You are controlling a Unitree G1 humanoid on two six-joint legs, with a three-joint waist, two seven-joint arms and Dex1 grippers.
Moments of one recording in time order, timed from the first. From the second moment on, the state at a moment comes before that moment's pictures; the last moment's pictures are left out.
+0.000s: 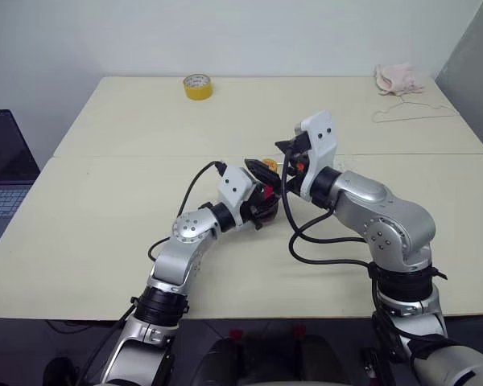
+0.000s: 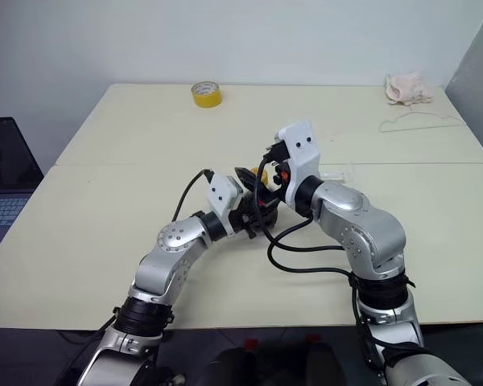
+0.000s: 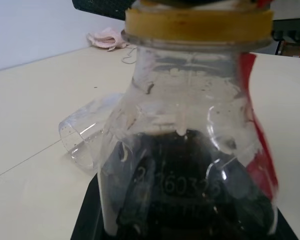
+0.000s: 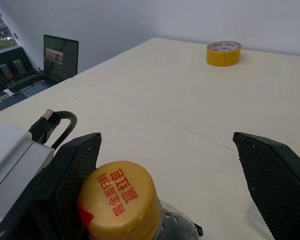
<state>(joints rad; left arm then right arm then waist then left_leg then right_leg) -0.44 0.23 -0.17 -0.03 -0.21 0.25 -0.63 -0.68 -0.20 0.07 -0.39 0.47 0.99 0.25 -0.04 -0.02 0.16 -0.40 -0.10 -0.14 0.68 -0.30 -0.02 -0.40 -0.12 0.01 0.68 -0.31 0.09</state>
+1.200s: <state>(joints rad) -0.44 0.25 -0.15 -0.02 -0.21 0.23 -0.65 -0.60 -0.28 -0.05 -0.48 0.57 1.04 0.24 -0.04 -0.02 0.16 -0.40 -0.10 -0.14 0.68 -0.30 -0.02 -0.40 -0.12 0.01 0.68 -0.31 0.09</state>
